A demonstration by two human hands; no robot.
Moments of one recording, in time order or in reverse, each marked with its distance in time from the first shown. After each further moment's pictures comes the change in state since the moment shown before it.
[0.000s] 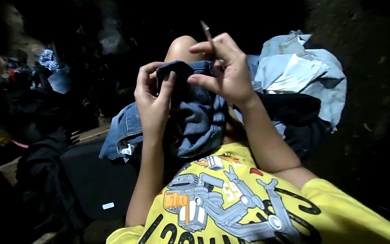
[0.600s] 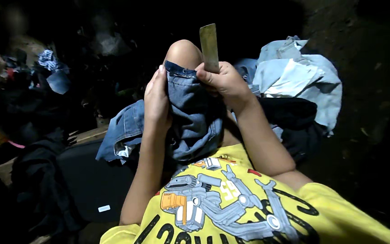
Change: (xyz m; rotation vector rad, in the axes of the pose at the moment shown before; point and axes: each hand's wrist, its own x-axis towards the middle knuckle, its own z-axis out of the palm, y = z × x) left_hand 0.011 0.019 0.024 -0.396 0.080 -0.477; right_hand -0.004 0.007 -0.002 0.732 -0.195 0.519
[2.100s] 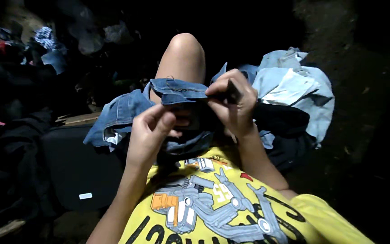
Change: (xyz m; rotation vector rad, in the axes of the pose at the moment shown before) left_hand -0.080 -0.009 -0.047 0.272 -0.178 0.060; right_hand -0.054 0.010 0.010 -0.819 0.196 -0.765
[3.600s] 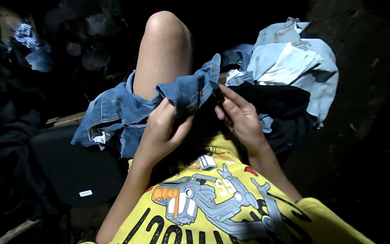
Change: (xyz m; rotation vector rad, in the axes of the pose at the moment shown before) left_hand 0.016 -0.031 0.018 0.659 -0.197 0.637; right_hand -0.069 -0.016 -0.034 0.593 -0.092 0.692
